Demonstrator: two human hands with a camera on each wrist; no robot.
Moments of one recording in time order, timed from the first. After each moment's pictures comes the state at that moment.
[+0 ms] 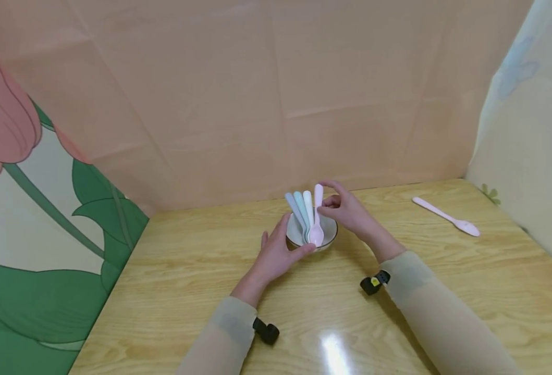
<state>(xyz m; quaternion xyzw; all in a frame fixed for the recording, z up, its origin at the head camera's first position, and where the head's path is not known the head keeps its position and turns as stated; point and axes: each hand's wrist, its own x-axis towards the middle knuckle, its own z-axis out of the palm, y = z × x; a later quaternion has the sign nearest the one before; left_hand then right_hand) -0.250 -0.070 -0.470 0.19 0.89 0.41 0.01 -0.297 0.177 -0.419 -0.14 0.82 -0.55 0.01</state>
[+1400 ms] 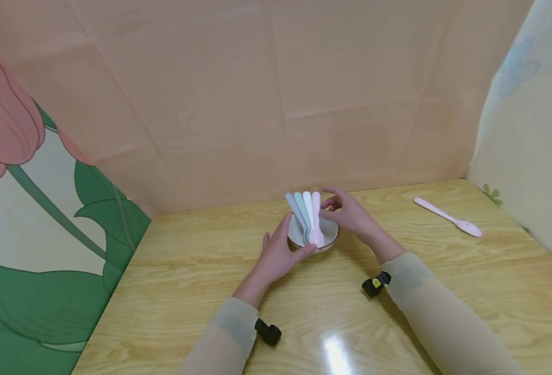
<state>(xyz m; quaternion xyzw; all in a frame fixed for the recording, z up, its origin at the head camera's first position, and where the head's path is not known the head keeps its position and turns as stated) -0.248 -0.069 -0.469 0.18 0.89 0.42 0.01 -0.298 0.176 -0.427 -0.12 0.85 -0.51 0.00</state>
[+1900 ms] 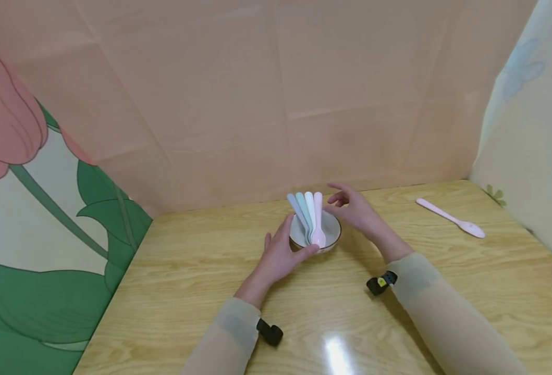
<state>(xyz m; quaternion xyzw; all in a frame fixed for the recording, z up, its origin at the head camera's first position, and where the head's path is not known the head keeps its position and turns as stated) -0.250 -0.068 -0.471 0.18 0.89 0.41 0.00 -0.301 0.184 -0.418 -0.11 0.86 -0.49 -0.03</state>
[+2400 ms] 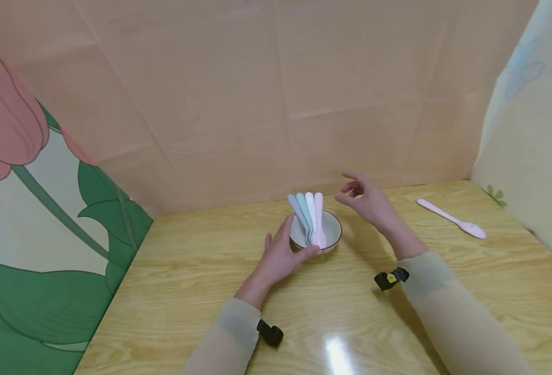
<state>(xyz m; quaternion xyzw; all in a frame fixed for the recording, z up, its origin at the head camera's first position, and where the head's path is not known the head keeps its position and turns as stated) -0.249 -0.067 -0.471 0.18 0.89 0.41 0.01 -0.295 0.207 -0.395 -0.09 0.87 -0.48 -0.06</state>
